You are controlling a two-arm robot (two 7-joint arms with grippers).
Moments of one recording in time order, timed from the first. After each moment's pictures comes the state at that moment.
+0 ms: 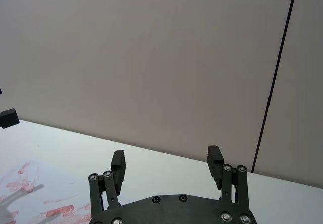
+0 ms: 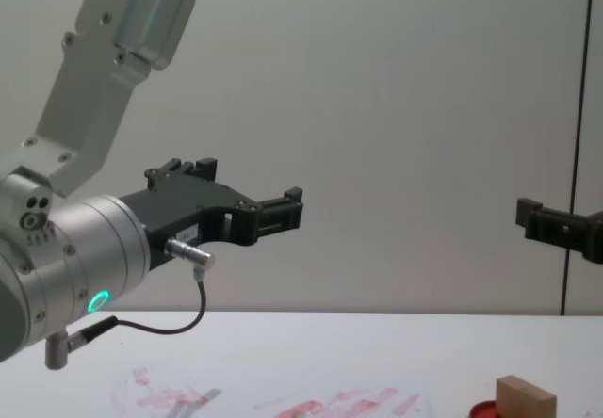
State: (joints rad) left arm -0.24 0.38 0.45 -1.63 -0.20 0.01 -0.01; right arm -0.01 0.34 -0.23 -1.77 0.29 0.03 0.07
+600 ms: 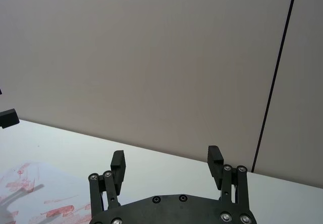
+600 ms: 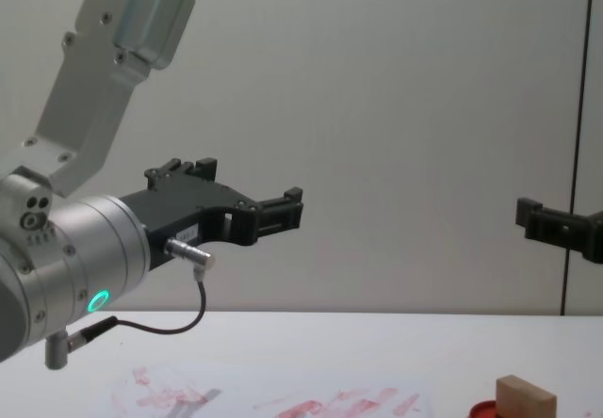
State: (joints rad) left arm -0.24 0.38 0.45 -1.63 -0.20 0.01 -0.01; right arm -0.01 0.34 -0.23 -1.77 0.29 0.03 0.07
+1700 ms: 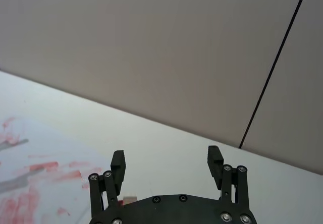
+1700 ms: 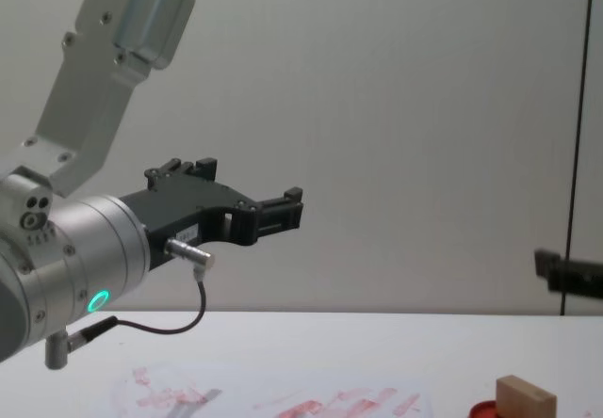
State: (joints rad) left arm -0.24 0.38 0.45 -1.63 -0.20 0.01 -0.01; right arm -0.03 0.39 -0.21 -1.77 0.22 0.14 0.11
